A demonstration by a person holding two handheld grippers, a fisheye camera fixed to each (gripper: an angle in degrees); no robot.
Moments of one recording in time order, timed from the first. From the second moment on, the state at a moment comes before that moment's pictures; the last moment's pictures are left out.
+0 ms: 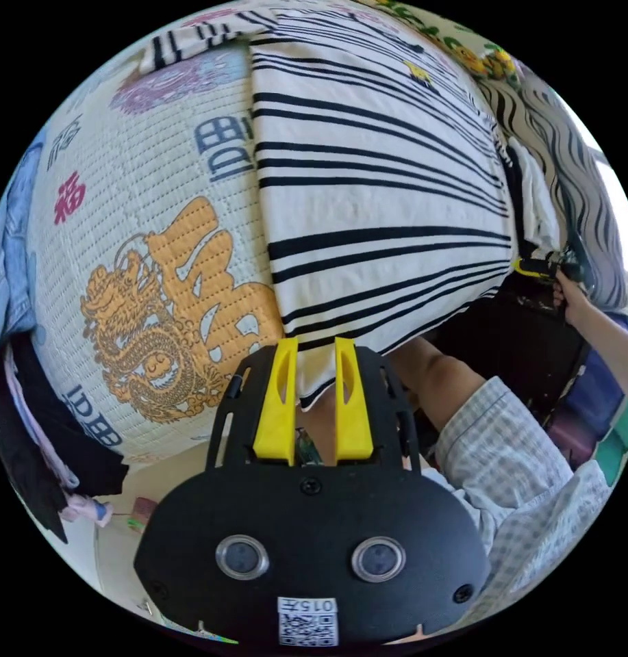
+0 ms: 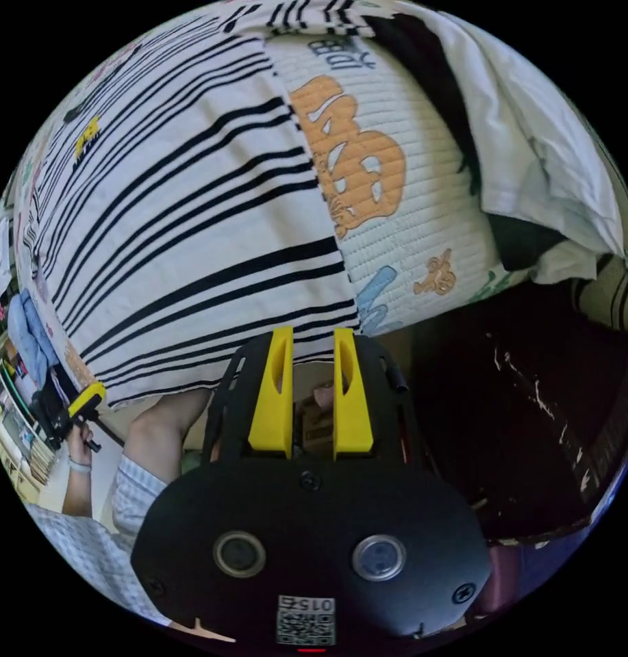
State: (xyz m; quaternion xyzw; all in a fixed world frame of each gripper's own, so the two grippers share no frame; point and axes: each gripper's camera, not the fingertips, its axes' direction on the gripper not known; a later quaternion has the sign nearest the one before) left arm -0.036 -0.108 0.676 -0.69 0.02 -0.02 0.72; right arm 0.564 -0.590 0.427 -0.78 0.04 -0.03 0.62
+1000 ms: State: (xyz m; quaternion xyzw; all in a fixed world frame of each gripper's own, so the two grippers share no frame) left arm 0.237 -0.305 0.658 -0.68 -0.12 -0.02 0.73; right arm 0.847 -0.652 0.333 -0.71 -0.10 -0.02 0.70
